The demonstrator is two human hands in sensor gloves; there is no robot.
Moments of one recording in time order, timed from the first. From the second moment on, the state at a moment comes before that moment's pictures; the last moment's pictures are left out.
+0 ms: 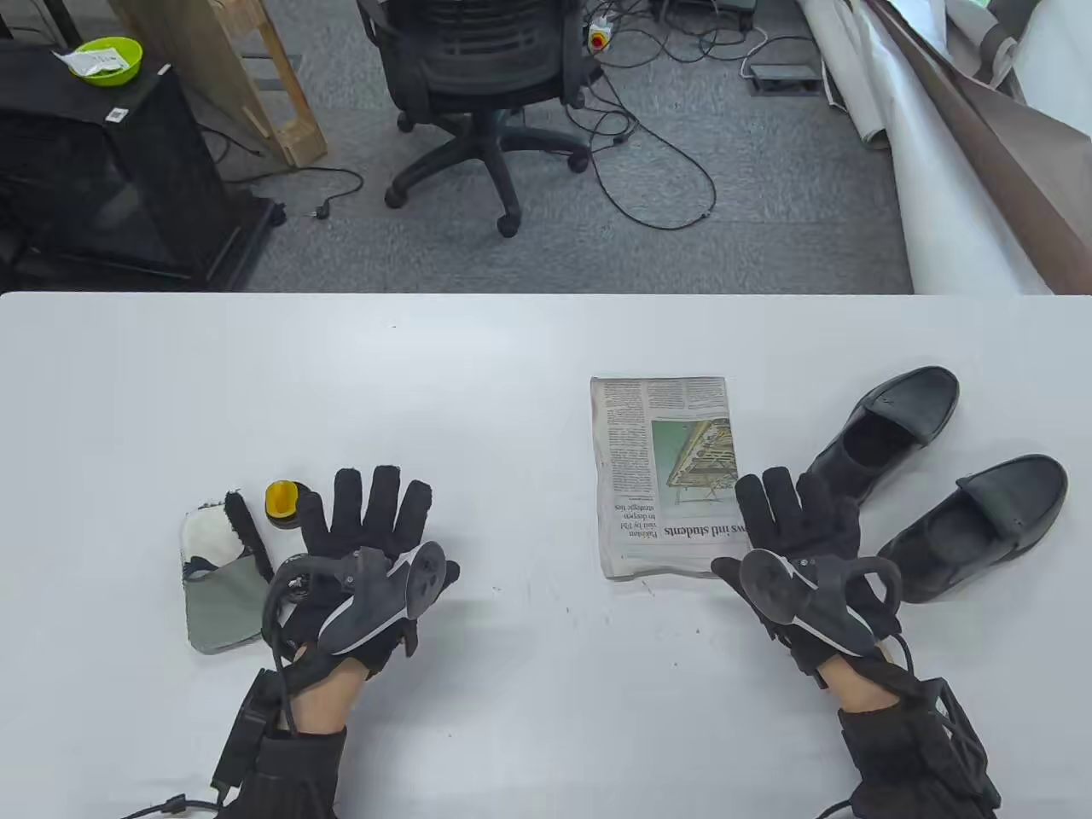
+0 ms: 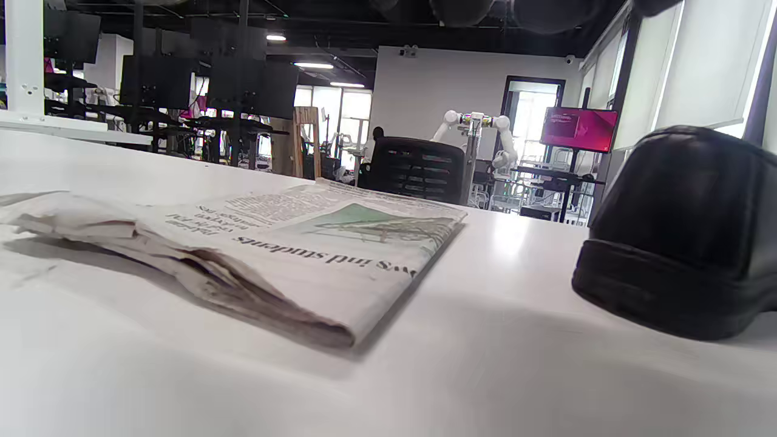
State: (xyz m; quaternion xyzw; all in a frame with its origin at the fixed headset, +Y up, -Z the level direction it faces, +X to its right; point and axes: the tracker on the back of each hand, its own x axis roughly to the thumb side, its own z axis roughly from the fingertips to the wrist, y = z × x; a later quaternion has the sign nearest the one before) left_hand -0.180 -0.696 -0.255 -0.01 -0.04 -0.13 0.99; right_hand 0.225 -0.713 -0.266 -0.07 0.10 -0.99 0.07
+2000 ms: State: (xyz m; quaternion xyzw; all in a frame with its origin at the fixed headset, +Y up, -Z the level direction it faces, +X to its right) left_hand -0.134 -0.697 -0.243 0.02 -0.13 0.10 0.99; right_hand 0.143 -0.698 -0.264 -0.12 0.00 -0.92 -0.38
